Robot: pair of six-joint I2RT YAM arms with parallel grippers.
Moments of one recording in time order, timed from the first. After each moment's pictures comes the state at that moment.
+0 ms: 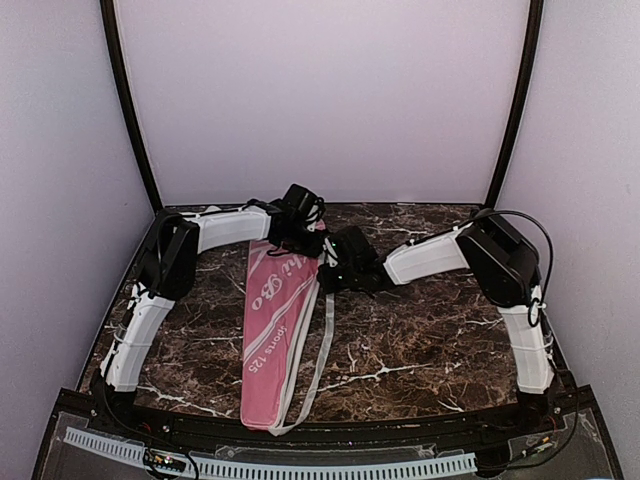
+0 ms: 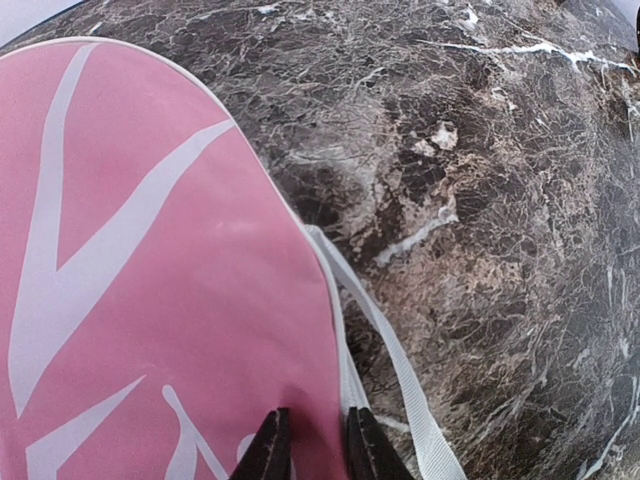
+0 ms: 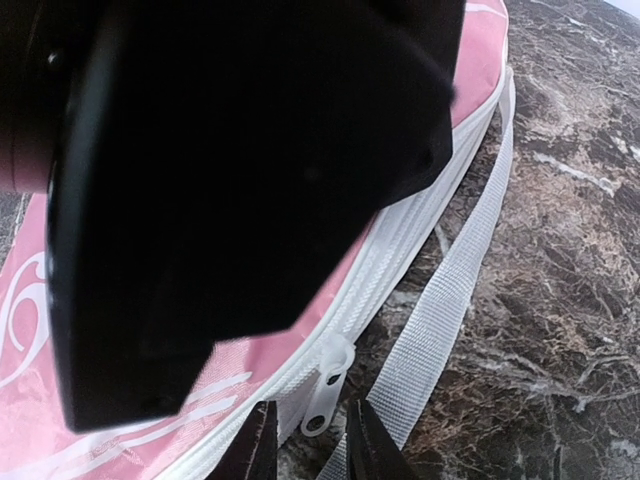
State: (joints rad) left arm -0.63 2.48 2.08 -0.48 0.01 -0.24; right arm 0.82 2.21 1.42 0.08 0.08 0.32
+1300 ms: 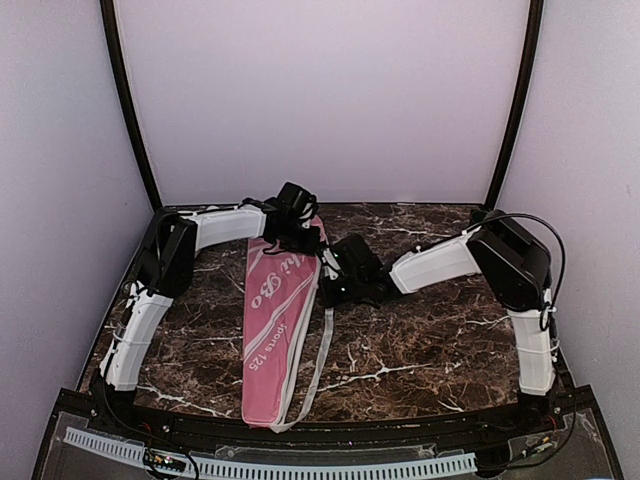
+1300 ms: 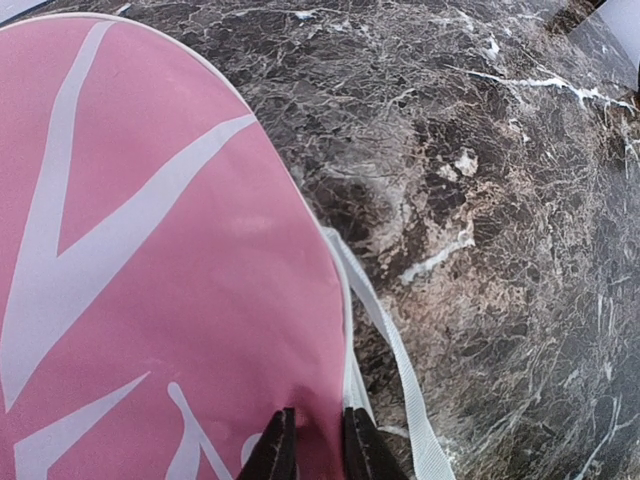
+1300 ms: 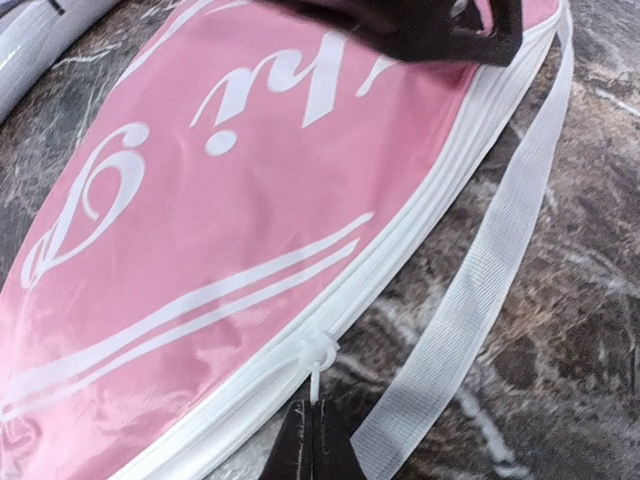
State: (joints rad) left arm -0.59 2.49 2.07 -0.46 0.05 -0.32; right arm 0.86 2.14 1.31 0.08 -0.01 0.32
